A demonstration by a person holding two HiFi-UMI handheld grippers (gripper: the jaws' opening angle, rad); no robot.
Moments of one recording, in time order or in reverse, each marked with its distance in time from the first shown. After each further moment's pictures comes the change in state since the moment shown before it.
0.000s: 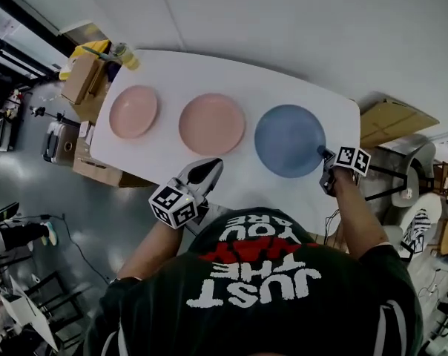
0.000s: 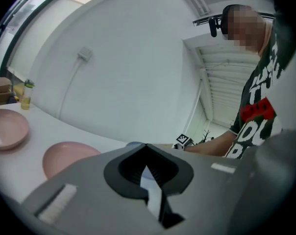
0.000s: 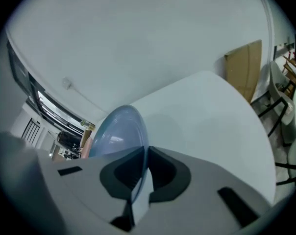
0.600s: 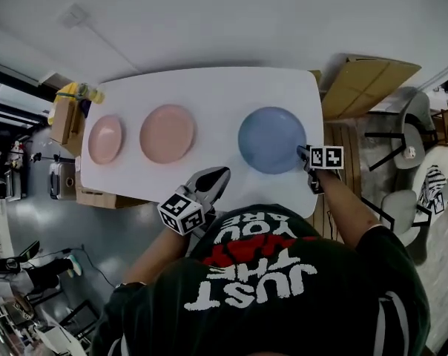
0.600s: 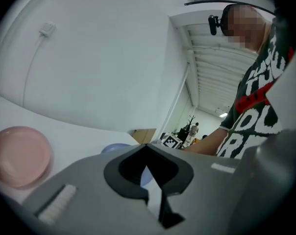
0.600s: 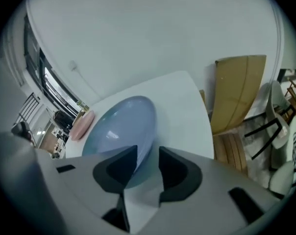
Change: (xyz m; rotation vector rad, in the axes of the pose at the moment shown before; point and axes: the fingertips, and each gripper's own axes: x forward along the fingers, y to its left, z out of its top) left arm 0.112 -0.146 -0.063 0.056 0.179 -0.160; right arm -0.044 -0.129 -0.055 -0.223 0.025 -0.068
